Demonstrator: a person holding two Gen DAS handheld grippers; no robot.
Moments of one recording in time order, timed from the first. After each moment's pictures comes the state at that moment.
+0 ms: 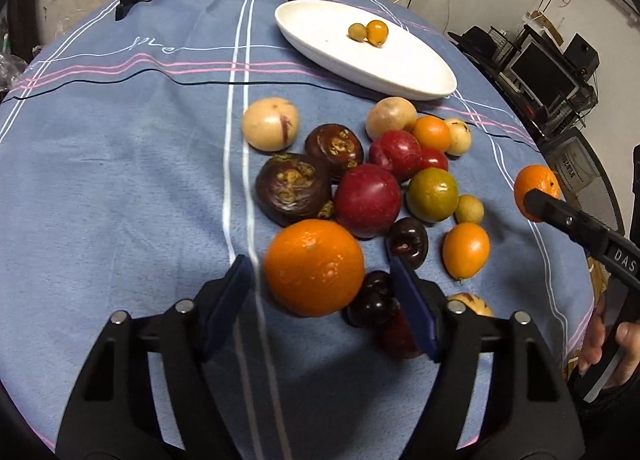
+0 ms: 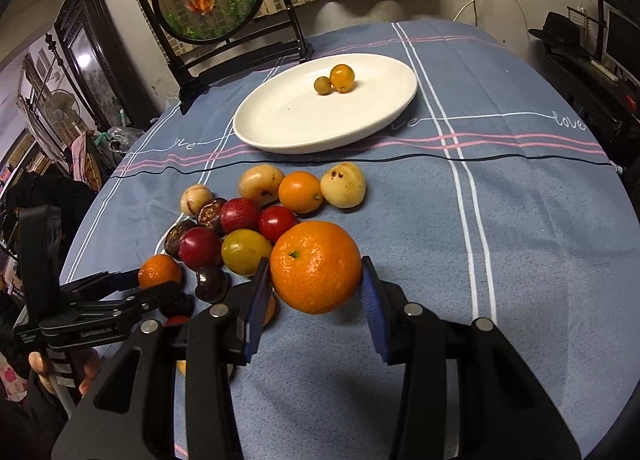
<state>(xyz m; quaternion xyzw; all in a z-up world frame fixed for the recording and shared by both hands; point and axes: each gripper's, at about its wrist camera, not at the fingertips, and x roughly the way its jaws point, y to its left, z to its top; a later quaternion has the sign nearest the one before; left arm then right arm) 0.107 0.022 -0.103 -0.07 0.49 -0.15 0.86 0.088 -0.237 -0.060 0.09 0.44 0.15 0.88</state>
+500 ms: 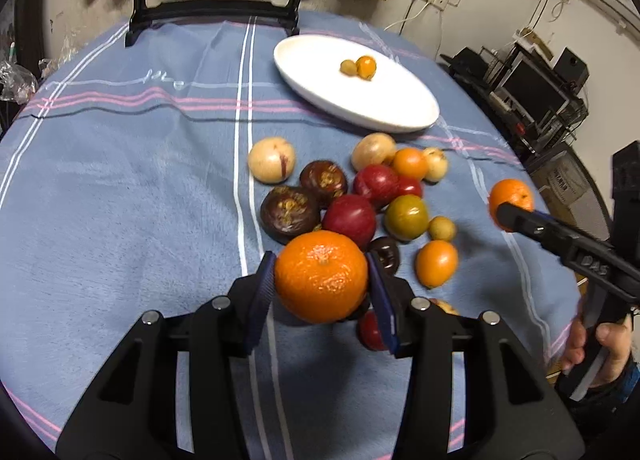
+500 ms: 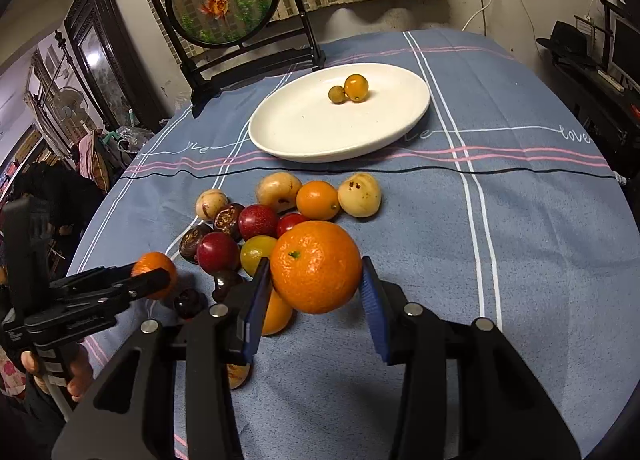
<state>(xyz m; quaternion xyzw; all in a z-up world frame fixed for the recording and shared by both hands) 0.085 0.030 -0.064 -0.08 0.45 -0.15 0.88 0.085 -0.229 -0.047 0.09 0.42 0.16 0.89</state>
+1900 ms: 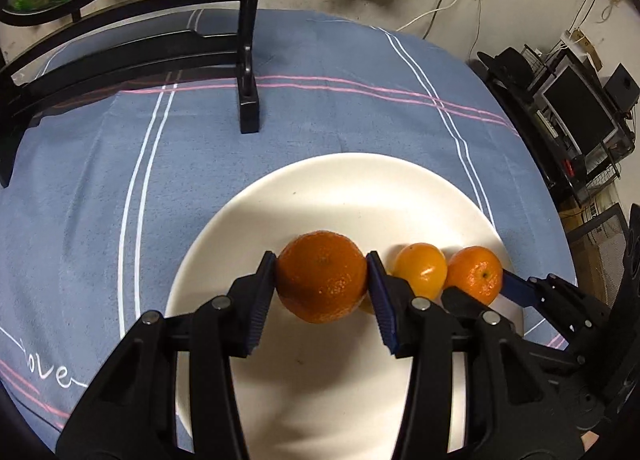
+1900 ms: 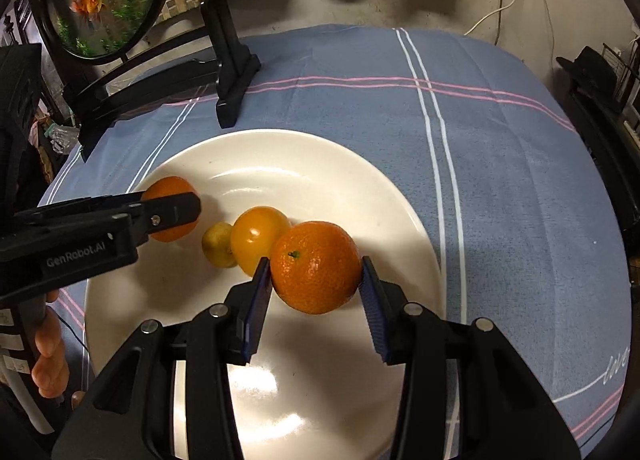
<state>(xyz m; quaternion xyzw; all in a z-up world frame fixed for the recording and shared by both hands) 0.442 -0.062 -0.077 -0.05 0.51 -0.13 0.85 0.386 -0.227 -0.082 0.03 0.48 0.11 0.87</state>
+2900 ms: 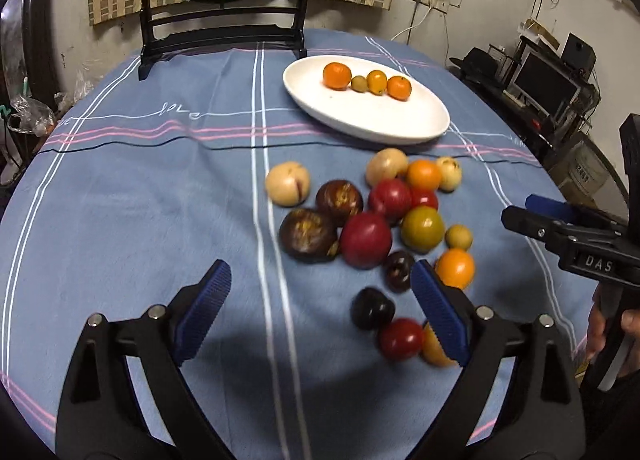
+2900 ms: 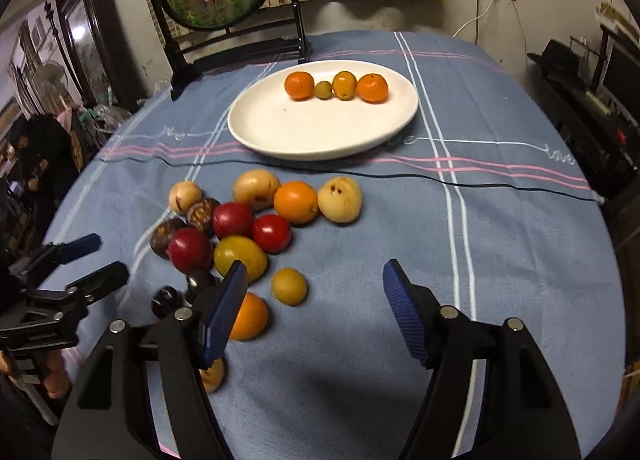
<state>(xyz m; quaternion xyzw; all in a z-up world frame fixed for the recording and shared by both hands) 0.082 0.028 -0.060 -0.02 0.42 -0.11 0.90 0.090 -0.218 -0.048 0.01 0.44 0.11 0.89</state>
